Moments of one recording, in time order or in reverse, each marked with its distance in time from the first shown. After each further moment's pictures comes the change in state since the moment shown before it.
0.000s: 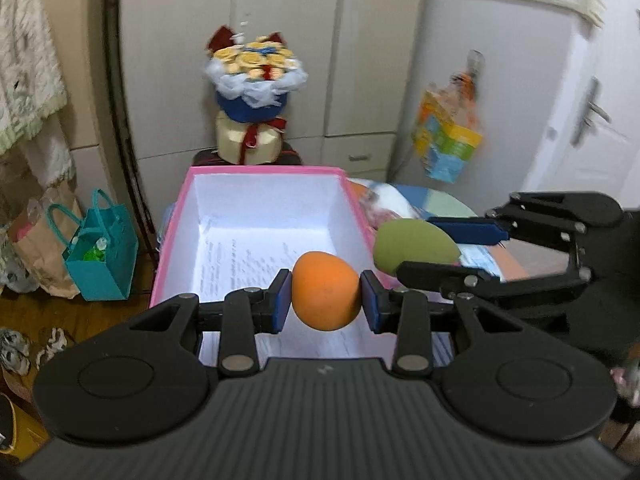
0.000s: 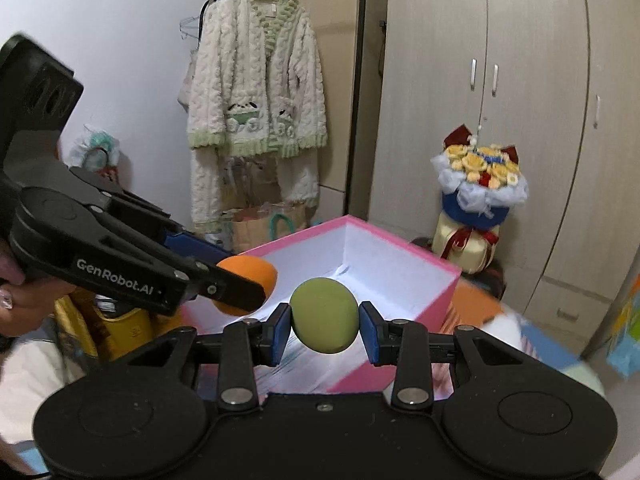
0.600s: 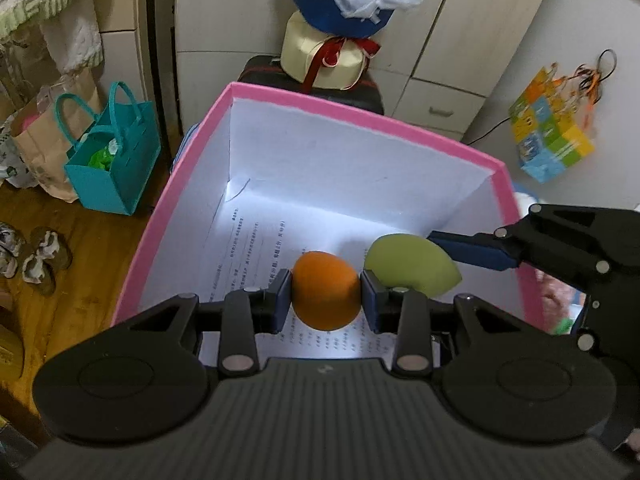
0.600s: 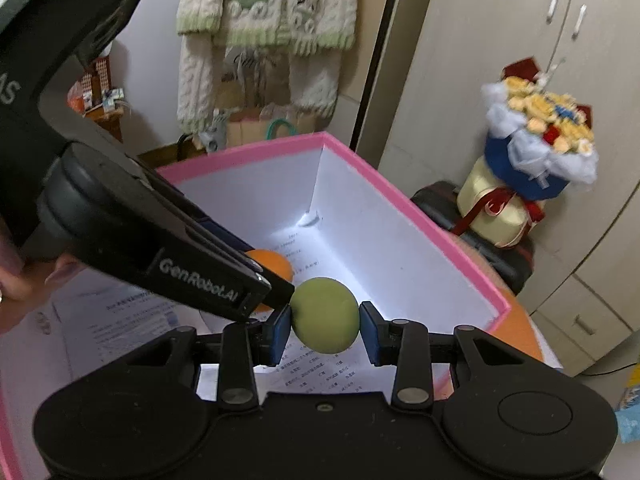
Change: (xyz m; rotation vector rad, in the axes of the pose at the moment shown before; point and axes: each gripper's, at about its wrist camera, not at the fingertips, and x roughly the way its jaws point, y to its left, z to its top) left arm 0.180 0.076 0.028 -0.250 0.253 0.110; right arm 0.185 -0.046 0.015 -0.142 0.307 0.095
